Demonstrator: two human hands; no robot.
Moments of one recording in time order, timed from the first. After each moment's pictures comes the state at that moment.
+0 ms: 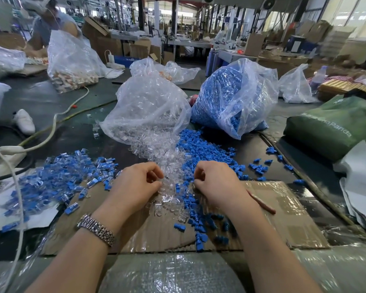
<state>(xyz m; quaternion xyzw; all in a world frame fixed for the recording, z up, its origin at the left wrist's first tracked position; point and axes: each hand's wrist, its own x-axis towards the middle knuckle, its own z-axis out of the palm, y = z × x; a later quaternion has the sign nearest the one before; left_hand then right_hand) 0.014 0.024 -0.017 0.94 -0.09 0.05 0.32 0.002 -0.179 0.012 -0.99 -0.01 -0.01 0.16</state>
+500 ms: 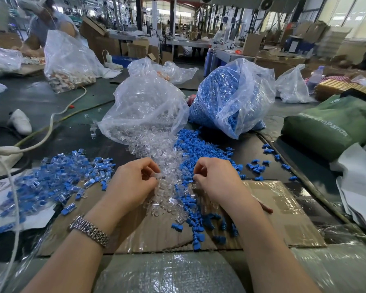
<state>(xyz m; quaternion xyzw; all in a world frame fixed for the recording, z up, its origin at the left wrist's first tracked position) 0.009 0.026 -0.009 0.92 -0.09 0.07 0.37 0.003 -0.186 0.014 -0.97 0.01 -0.03 0.22</state>
